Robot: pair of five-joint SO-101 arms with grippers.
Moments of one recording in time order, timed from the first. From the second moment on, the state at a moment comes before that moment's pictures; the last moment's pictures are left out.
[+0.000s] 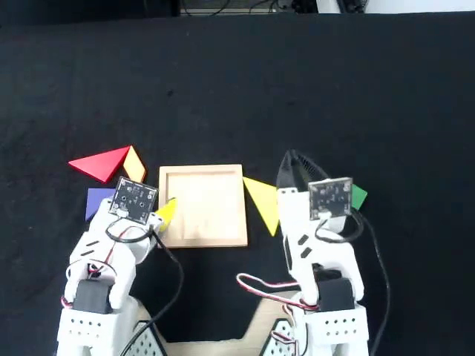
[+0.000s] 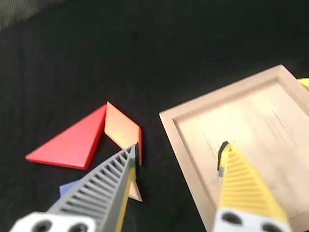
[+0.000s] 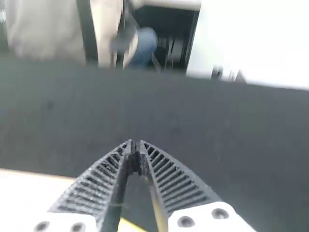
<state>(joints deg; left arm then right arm) 2.4 -103.5 96.2 47.1 -16.9 -5.5 -103.4 96.6 30.8 6.3</state>
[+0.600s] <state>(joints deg) 6.2 -103.5 96.2 53.8 -23.3 -23.8 -103.4 96.6 49.7 32.7</state>
